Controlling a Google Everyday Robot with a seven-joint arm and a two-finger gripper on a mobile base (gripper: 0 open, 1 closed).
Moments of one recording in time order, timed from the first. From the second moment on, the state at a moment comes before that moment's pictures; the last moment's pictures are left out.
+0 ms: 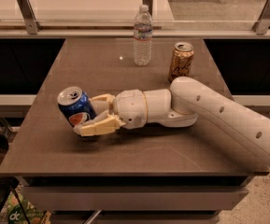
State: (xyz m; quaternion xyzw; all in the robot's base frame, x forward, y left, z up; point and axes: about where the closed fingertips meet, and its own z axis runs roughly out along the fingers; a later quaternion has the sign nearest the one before) arm 0.456 0.122 0.851 -0.53 0.47 0.55 0.44
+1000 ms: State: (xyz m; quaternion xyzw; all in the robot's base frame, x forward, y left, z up) arm 0.456 0.134 0.845 -0.53 0.47 0.56 0.44
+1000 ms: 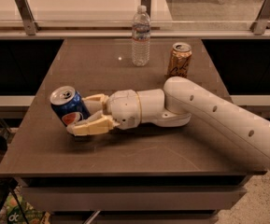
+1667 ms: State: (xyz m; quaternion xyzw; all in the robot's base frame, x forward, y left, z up) arm 0.453 0.139 0.847 -0.53 0.46 0.56 0.43
